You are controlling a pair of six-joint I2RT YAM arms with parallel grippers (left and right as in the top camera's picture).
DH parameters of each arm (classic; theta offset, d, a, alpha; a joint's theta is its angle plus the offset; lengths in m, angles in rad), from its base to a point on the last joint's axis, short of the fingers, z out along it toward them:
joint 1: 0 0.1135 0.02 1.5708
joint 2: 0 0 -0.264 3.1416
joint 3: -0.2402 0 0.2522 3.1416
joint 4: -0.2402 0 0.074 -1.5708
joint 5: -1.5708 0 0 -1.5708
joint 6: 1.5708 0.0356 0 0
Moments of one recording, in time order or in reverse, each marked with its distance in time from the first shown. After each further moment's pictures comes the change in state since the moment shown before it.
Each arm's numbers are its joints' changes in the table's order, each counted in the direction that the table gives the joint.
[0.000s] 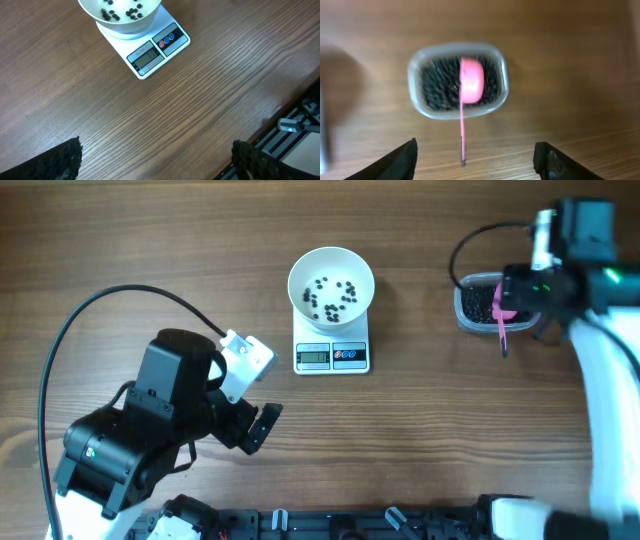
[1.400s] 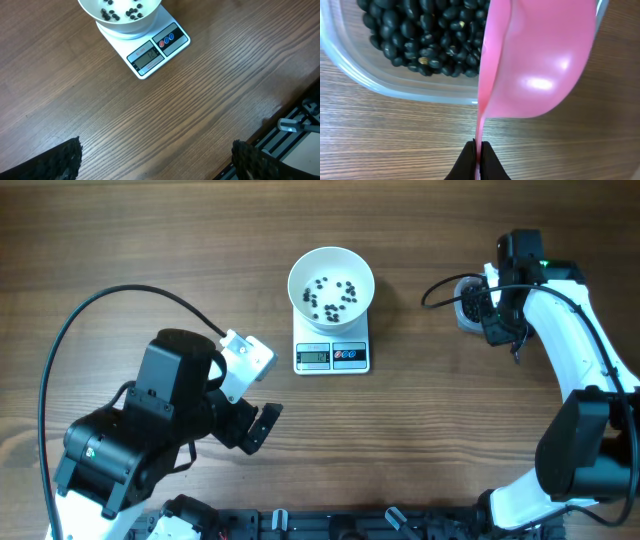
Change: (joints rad) left arm 0.000 0.000 0.000 0.000 0.000 0.000; right arm 0.000 -0.310 0.215 0.096 -0.086 -0.243
